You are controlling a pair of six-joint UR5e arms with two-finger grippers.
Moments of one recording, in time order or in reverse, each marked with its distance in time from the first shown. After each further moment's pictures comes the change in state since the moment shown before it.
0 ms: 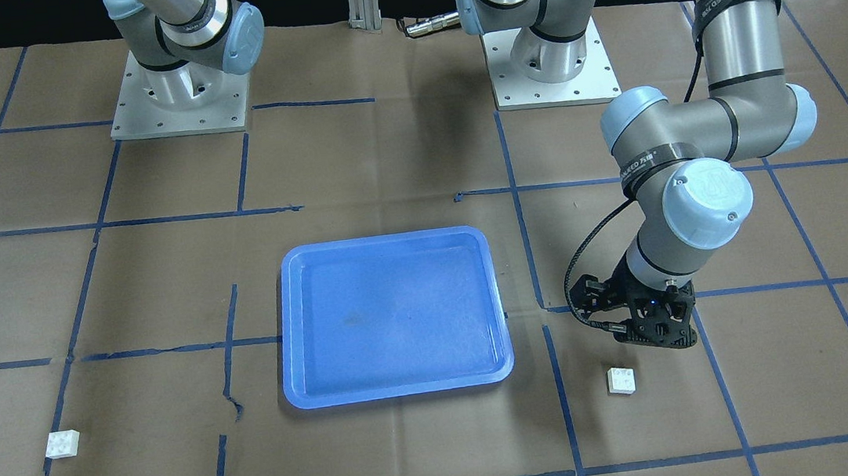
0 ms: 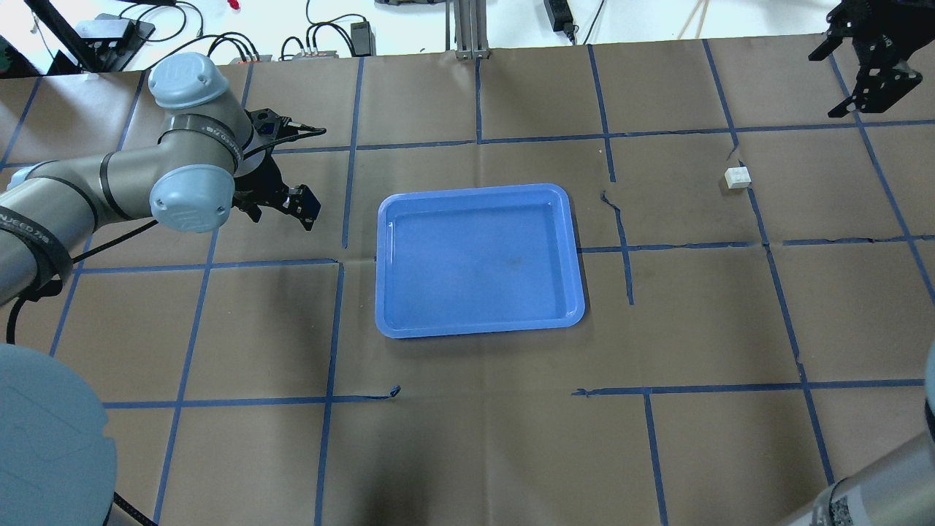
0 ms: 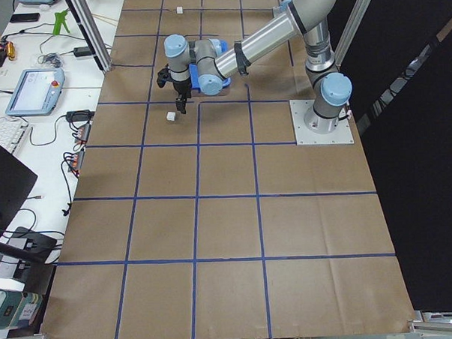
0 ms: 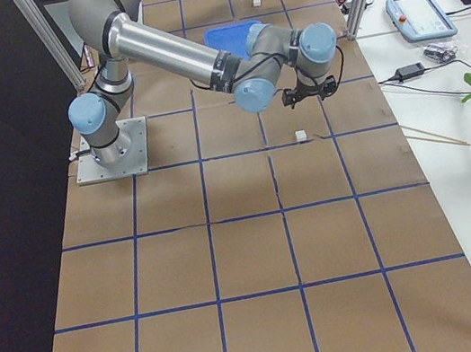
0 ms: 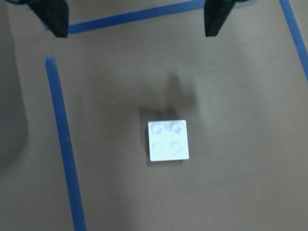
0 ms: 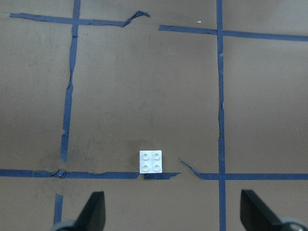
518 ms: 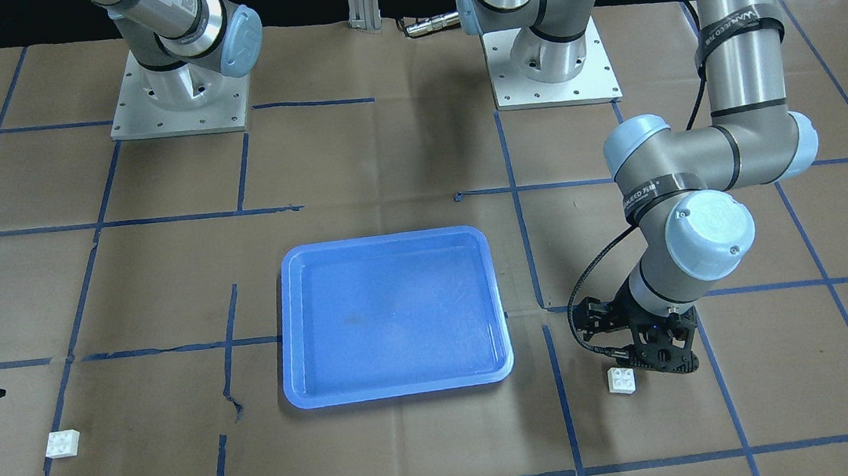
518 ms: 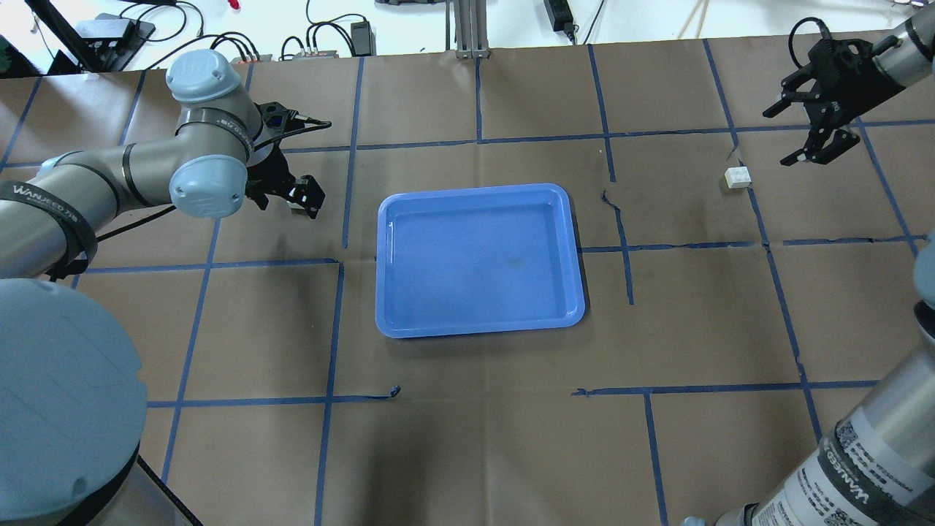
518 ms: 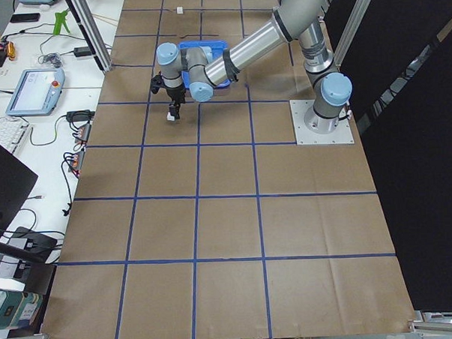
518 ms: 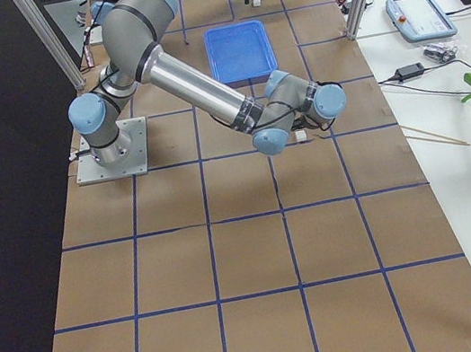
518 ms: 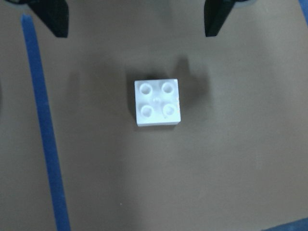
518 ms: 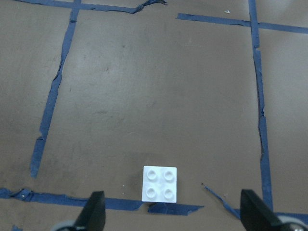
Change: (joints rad) left arm -0.001 -0.099 0.072 0.010 0.005 0.000; right arm -0.029 0.174 0.005 -0.004 0.100 -0.151
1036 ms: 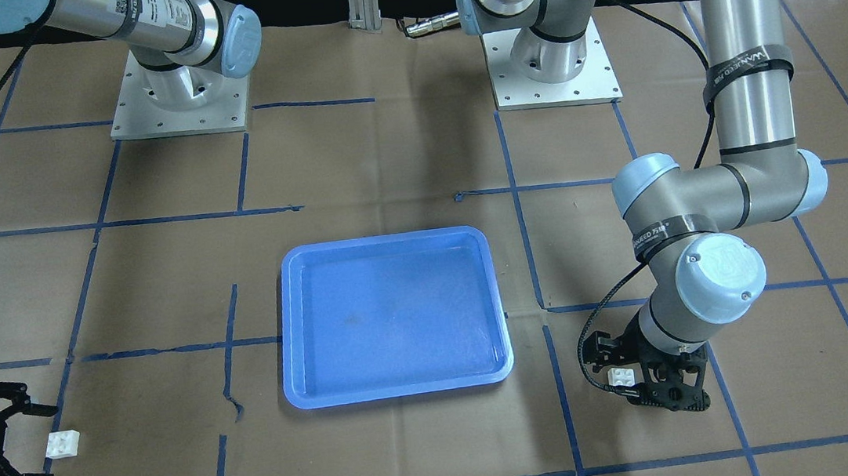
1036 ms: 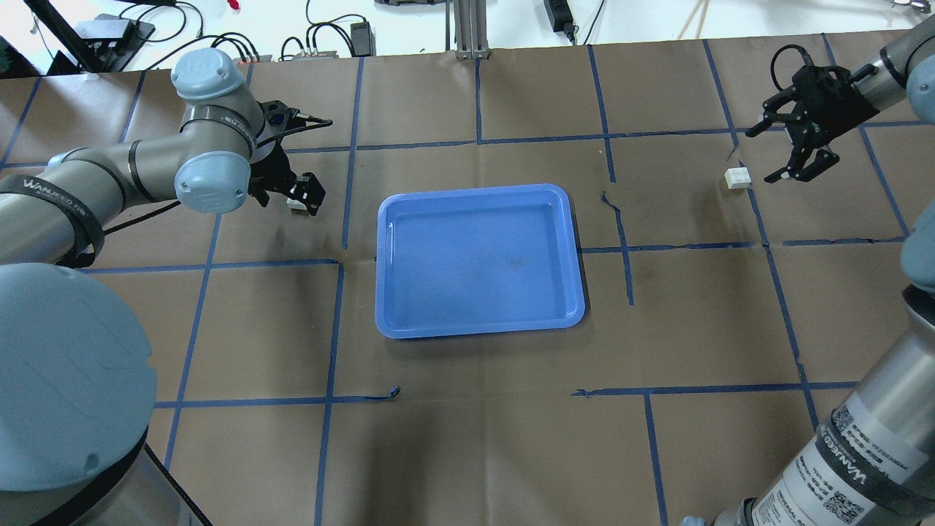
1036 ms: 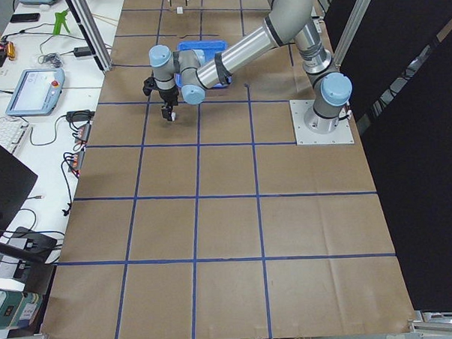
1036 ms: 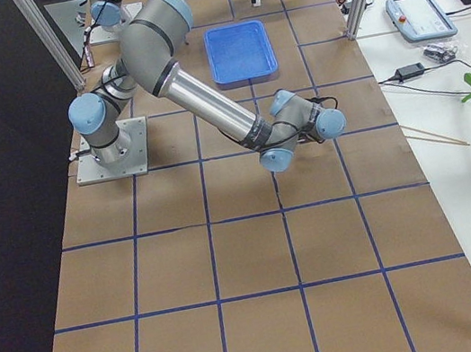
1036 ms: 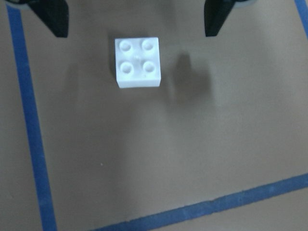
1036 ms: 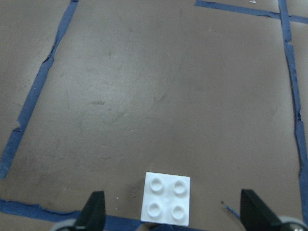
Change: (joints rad) left arm 0.001 -0.064 0.079 0.002 0.002 -0.003; right arm -0.001 0.085 0.001 -0.011 0.038 -0.078
